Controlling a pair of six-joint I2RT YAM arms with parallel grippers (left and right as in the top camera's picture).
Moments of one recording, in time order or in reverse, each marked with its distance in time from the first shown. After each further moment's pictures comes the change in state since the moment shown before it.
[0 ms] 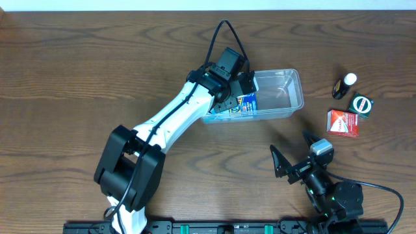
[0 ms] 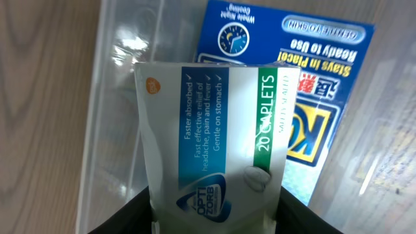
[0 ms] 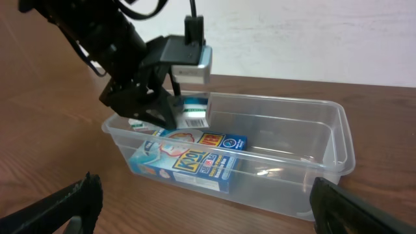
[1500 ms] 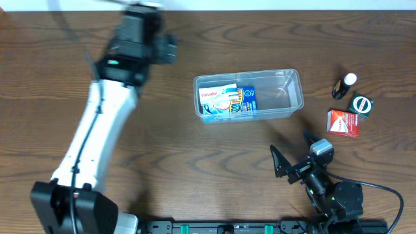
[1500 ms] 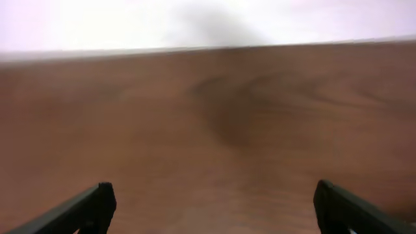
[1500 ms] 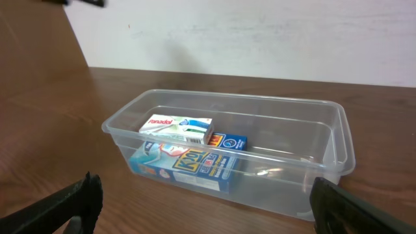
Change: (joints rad) left arm 0.457 -0.322 0.006 0.069 -0.192 -0.776; right arm 0.000 0.000 0.000 0.000 0.000 0.000
